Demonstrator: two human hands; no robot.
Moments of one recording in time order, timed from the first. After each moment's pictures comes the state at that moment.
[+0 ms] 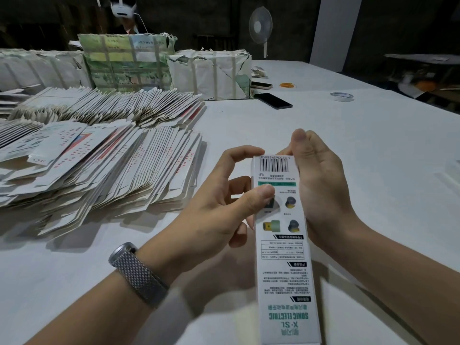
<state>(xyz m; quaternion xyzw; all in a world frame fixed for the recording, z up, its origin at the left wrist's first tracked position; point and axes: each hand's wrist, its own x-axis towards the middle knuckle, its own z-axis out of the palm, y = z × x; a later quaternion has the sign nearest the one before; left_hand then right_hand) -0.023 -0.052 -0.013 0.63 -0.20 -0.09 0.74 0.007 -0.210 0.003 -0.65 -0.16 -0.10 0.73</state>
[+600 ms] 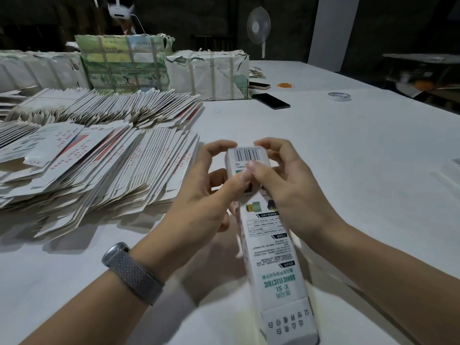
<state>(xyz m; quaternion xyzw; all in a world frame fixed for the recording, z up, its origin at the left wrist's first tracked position) -0.016 -0.050 -0.016 0.66 -0.13 0.01 0.74 0.013 -0.207 -0.011 -0.72 -0.18 -0.02 0.67</state>
